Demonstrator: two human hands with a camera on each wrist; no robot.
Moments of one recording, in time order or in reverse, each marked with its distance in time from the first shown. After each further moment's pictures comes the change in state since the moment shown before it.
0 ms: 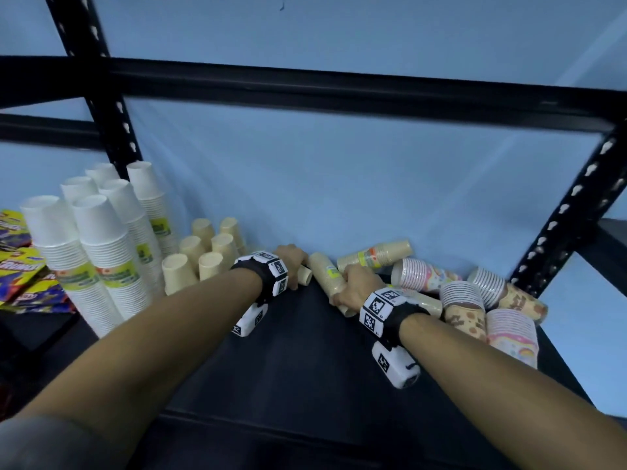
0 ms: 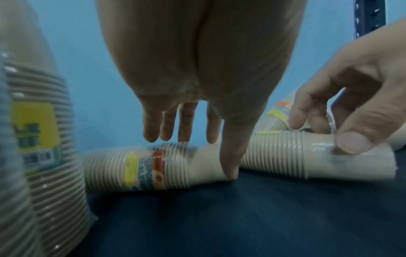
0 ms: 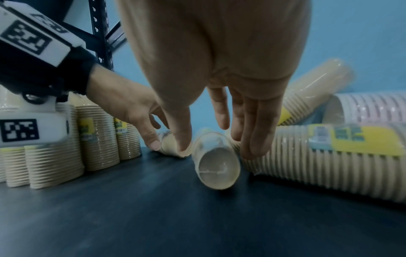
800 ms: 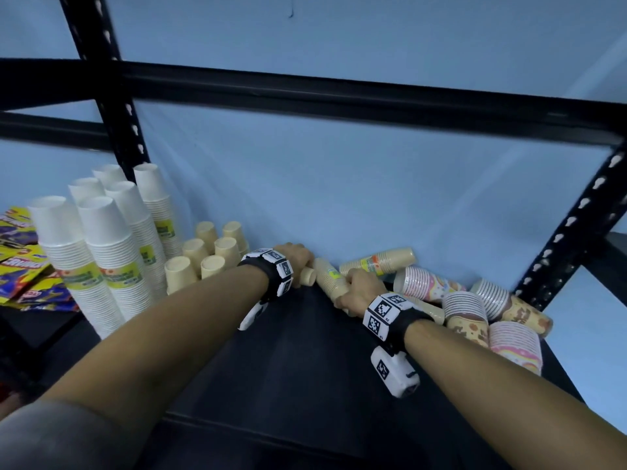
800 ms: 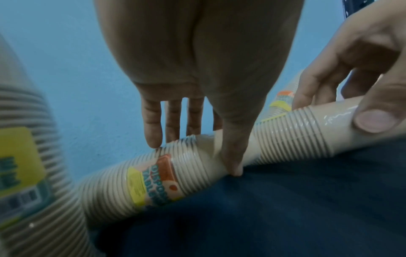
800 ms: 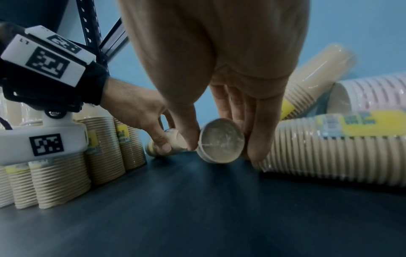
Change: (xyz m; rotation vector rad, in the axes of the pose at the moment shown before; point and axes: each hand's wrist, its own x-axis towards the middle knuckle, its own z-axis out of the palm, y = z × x) left_hand 0.008 -0.004 -0.008 0.082 0.048 0.063; right_hand 0.009 0.003 0.001 0.068 0.028 0.010
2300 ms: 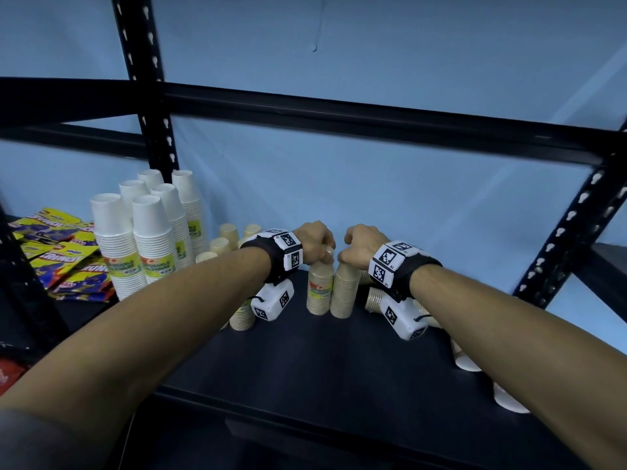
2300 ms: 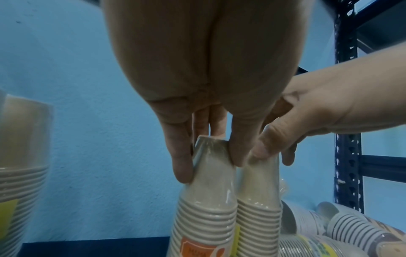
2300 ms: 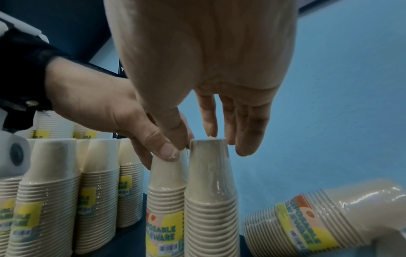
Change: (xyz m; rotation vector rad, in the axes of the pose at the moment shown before) left_hand -0.058 0.012 -0.062 -0.552 0.115 0.017; right_hand -0.017 -0.065 -0.078 -0.108 0.054 -0.141
